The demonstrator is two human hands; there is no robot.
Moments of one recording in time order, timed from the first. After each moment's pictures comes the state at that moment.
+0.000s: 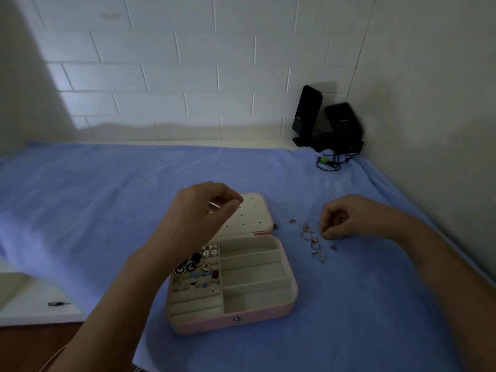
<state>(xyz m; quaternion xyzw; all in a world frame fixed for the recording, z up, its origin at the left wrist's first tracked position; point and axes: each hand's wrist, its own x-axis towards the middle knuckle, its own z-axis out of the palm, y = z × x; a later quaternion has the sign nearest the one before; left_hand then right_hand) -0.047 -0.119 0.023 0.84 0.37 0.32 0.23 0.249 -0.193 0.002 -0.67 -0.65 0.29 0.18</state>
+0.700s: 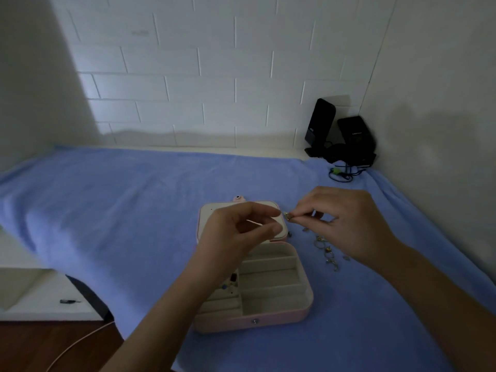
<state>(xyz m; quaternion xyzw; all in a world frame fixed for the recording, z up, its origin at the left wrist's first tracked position) -0.040 -0.155 0.016 0.71 0.31 0.40 0.49 0.156 -0.202 0.032 -0.44 -0.80 -0.08 0.39</state>
